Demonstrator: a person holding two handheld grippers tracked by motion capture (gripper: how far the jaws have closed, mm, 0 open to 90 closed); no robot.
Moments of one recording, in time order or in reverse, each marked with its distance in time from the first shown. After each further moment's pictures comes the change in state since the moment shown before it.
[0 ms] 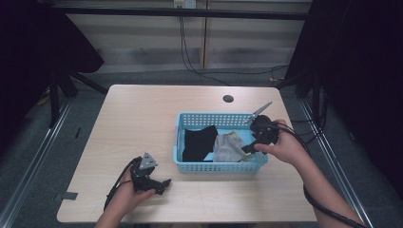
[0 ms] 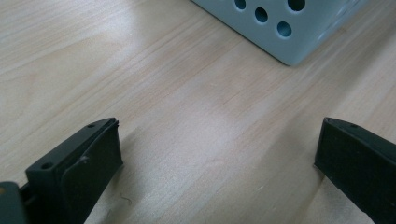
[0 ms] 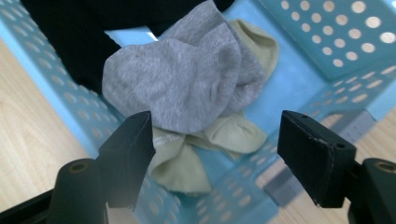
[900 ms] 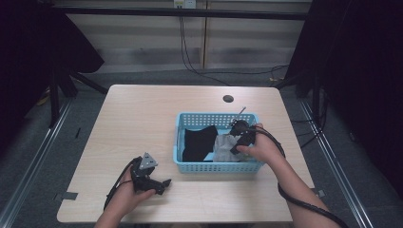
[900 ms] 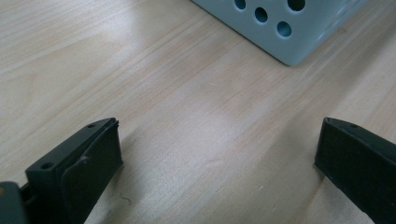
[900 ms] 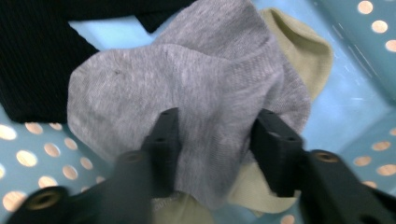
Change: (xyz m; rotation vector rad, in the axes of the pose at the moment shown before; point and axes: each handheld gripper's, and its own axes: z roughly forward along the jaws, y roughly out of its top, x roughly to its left) left arm 0.000 0.000 0.000 -0.001 -0.001 0.000; right arm 0.008 0.025 0.062 0.140 -0.002 -0.045
